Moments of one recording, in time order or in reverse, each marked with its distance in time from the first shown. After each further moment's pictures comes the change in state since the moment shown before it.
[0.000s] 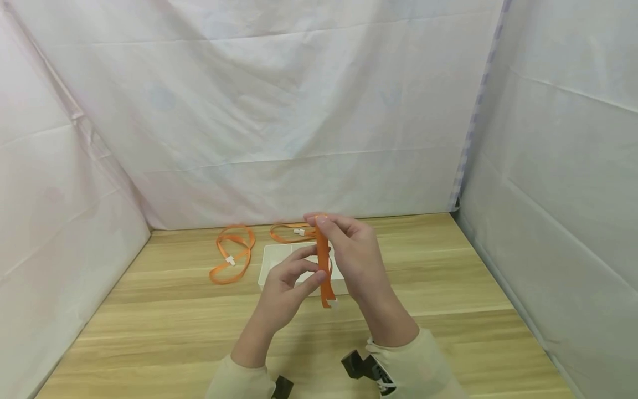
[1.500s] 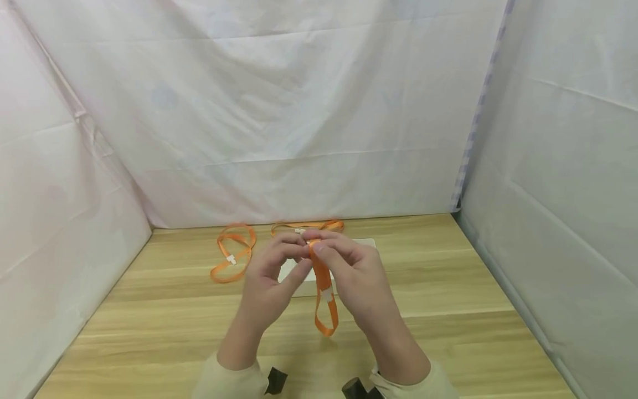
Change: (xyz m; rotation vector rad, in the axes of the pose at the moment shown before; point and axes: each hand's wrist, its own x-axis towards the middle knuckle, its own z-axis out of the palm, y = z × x) left_hand 0.014 0.025 -0.014 0.036 0.154 0.475; right_hand -0.039 -0.006 -0.002 -0.088 -0.093 -0.077
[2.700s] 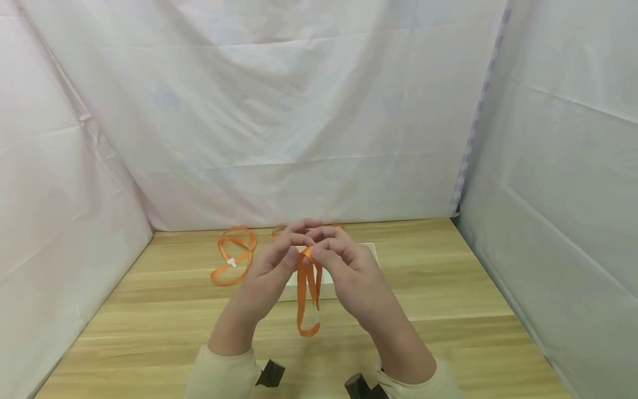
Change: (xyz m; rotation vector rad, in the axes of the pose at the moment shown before) left_hand 0.018 0.015 -0.014 -0.321 -0.277 -0.354; right_hand 0.001 -0.012 -0.005 -0.066 -0.130 -0.030
